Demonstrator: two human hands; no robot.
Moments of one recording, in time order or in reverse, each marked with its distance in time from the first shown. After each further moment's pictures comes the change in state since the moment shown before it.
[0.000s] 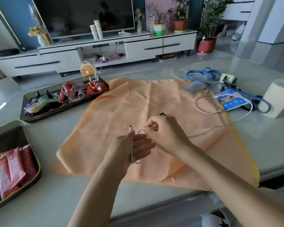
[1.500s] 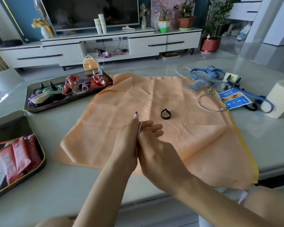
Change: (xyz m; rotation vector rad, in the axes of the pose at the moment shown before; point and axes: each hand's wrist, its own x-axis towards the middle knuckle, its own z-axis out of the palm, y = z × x) left_hand -0.009 0.001 0.010 -0.161 0.019 0.082; right_hand -0.062 -0.029 0.017 -0.185 0.063 -0.428
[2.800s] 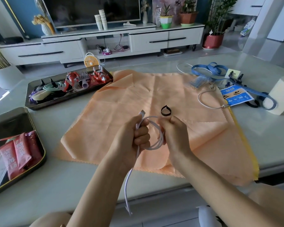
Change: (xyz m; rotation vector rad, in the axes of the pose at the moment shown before) left_hand -0.005 0.005 -0.005 -0.070 -0.208 -0.087; right_hand 0.025 0.034 0.009 0.953 0.359 1.020
